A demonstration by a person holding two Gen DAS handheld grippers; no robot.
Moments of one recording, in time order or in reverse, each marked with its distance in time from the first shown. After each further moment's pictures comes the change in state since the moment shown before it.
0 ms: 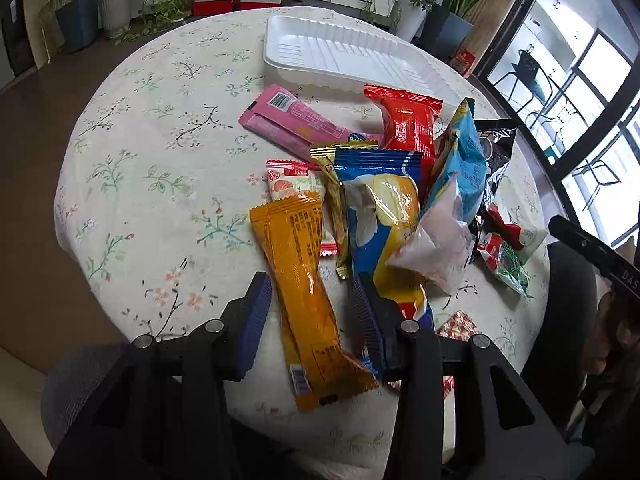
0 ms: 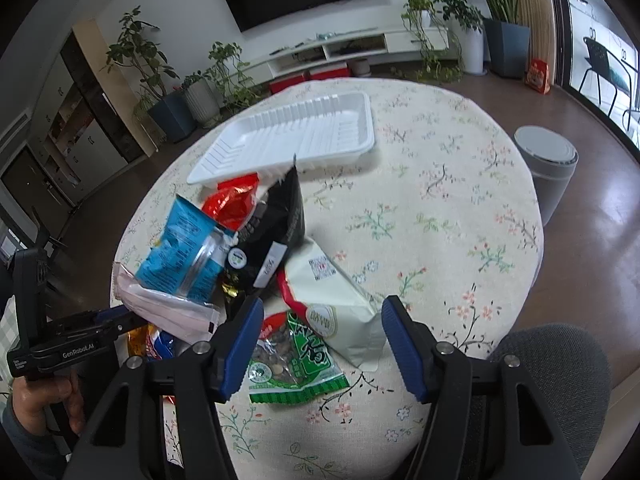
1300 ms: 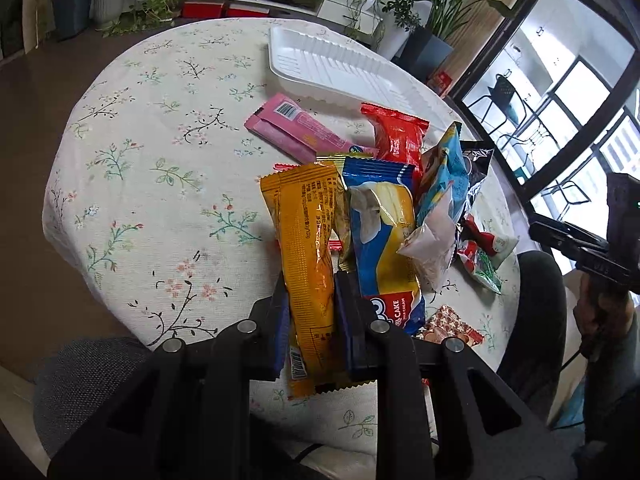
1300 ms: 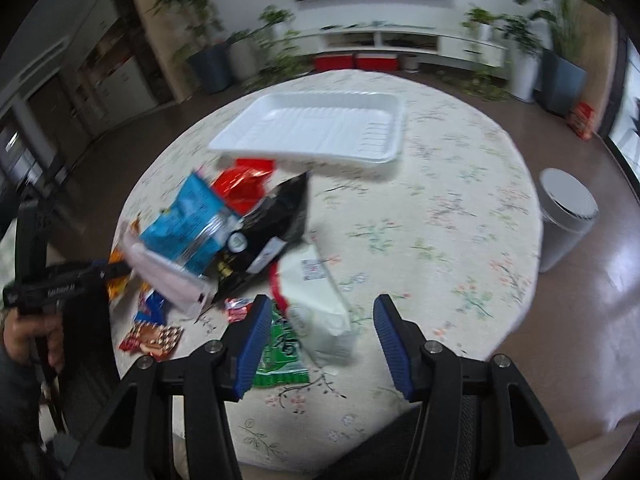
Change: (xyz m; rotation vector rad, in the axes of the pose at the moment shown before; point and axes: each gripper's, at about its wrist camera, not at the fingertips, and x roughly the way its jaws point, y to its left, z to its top) left arm -0.016 0.032 -0.010 -0.039 -0.056 -0.145; right arm 0.002 -0.003 0.024 -0.270 0.122 0.043
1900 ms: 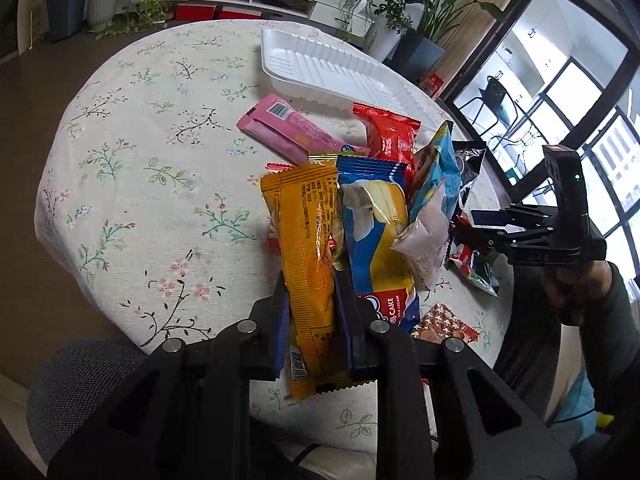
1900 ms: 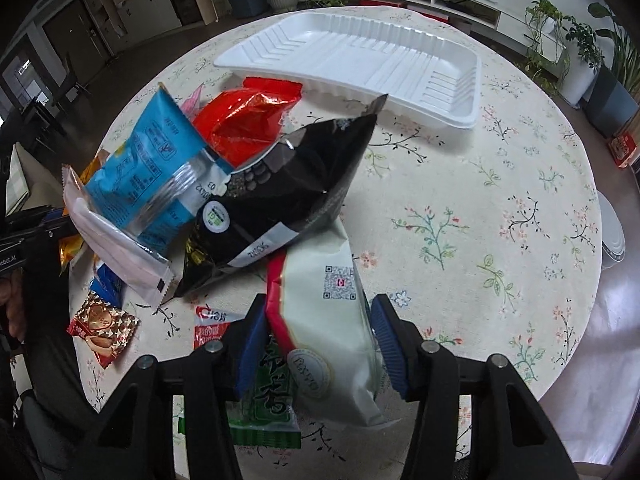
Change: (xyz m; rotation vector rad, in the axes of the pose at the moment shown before) left arm 0.001 0.001 -0.005 0.008 -0.008 -0.029; right arm 0.082 0.012 0.020 -0.155 0.231 0.017
